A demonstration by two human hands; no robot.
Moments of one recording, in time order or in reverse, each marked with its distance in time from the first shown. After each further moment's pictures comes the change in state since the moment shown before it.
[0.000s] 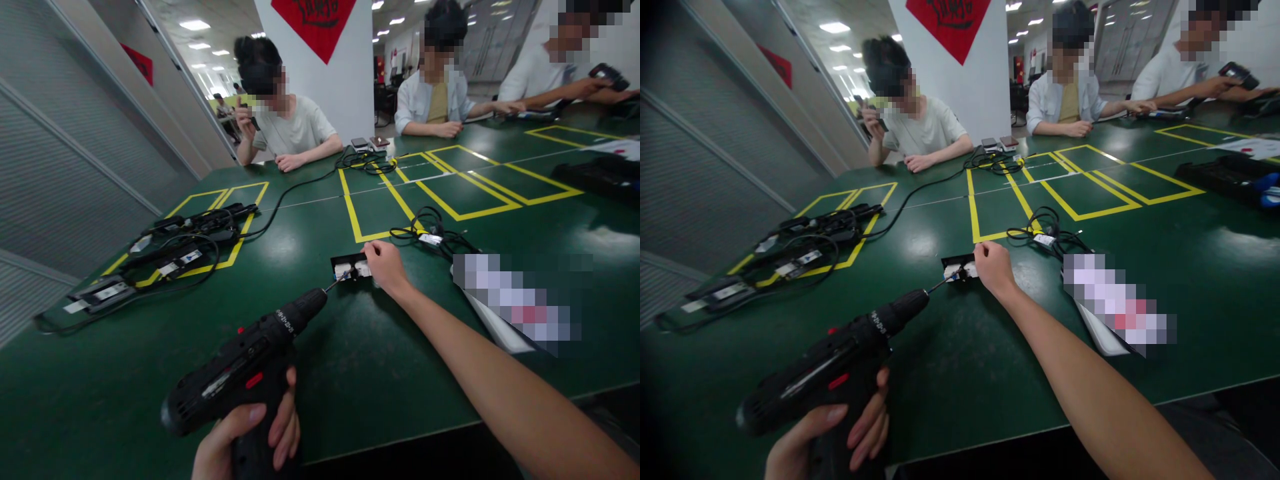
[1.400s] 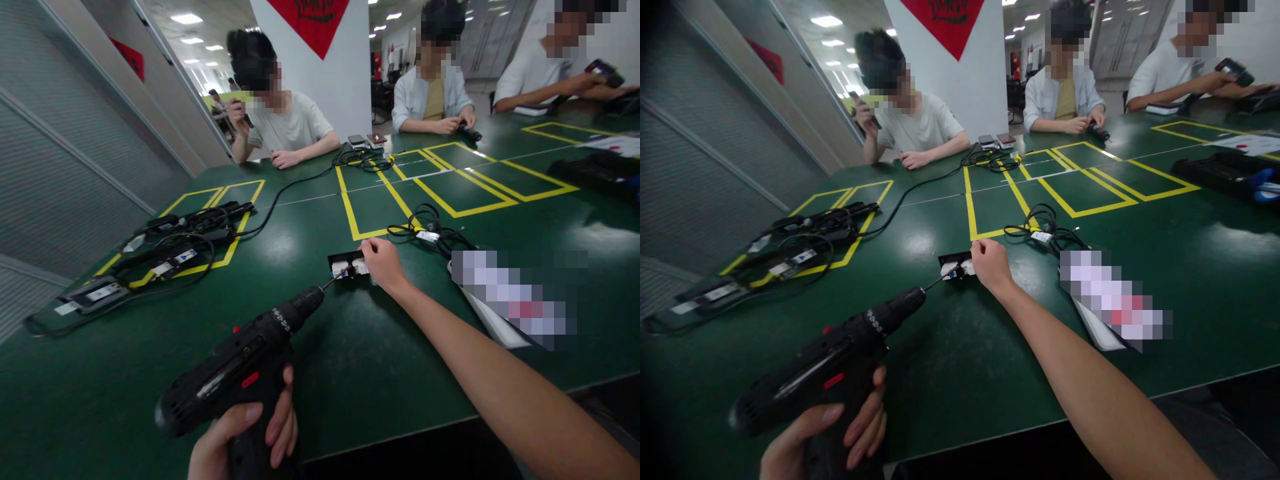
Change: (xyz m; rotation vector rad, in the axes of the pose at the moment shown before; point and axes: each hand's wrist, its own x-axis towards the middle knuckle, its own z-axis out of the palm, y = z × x) left_hand 0.000 -0.001 -0.003 0.013 -0.022 0.004; right_hand 0.001 0.001 0.001 -0.009 0.000 -0.006
